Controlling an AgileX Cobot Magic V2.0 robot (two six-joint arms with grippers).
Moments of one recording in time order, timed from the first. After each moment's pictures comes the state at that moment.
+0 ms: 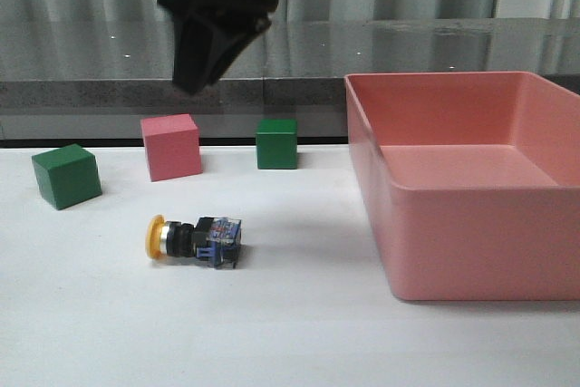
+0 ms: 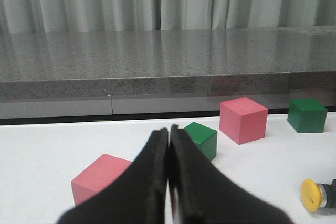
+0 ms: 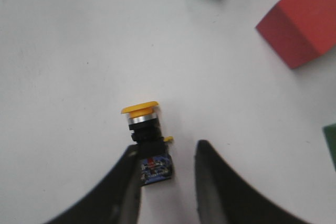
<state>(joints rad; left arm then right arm) -0.06 -0.01 0.00 0.08 0.07 -0.04 0.62 2.04 -1.96 0.31 1.09 -0.65</state>
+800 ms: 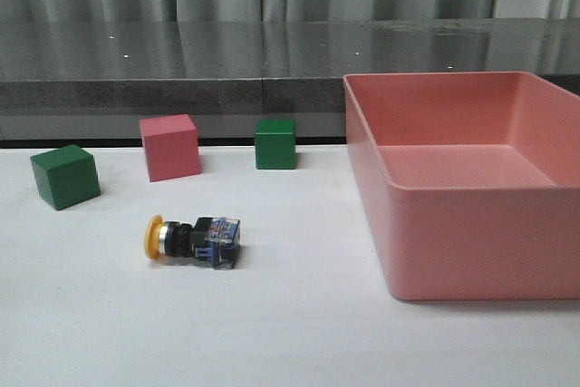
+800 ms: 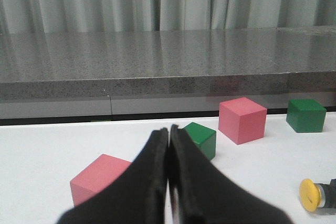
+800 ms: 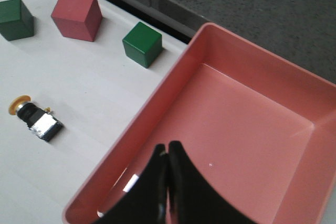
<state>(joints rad) -0.06 -0.01 0.00 0.08 0.07 -0.04 0.20 1.30 -1.30 0.29 0.82 -0.43</state>
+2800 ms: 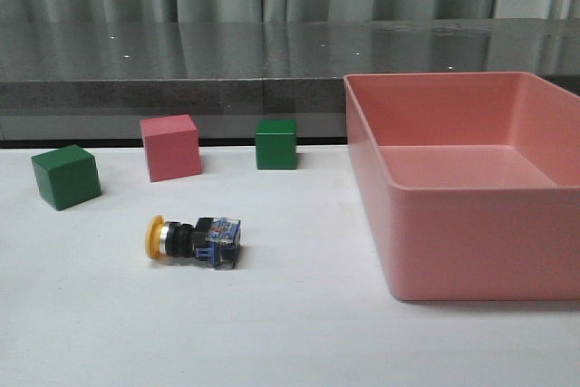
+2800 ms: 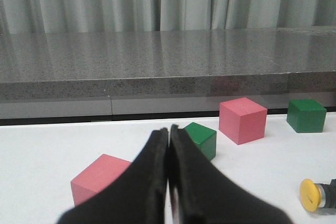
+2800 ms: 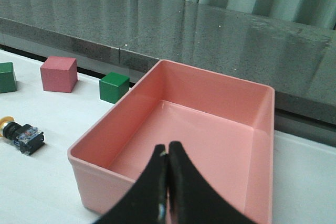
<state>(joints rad) -0.06 -0.01 0.00 0.08 0.07 -0.04 0.19 0.17 -0.32 0.30 0.37 -0.41</state>
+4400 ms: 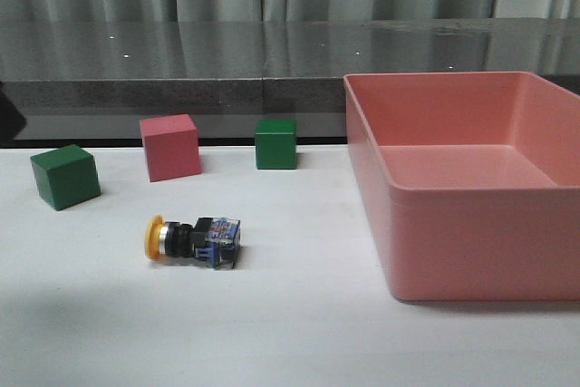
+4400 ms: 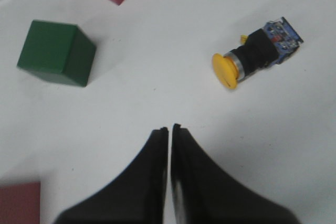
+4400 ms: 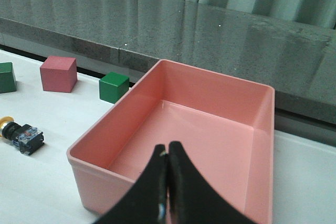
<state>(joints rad) -0.33 1.26 -0.78 -0.11 0.49 0.44 0.19 0.17 -0.32 0.30 0.37 -0.41</state>
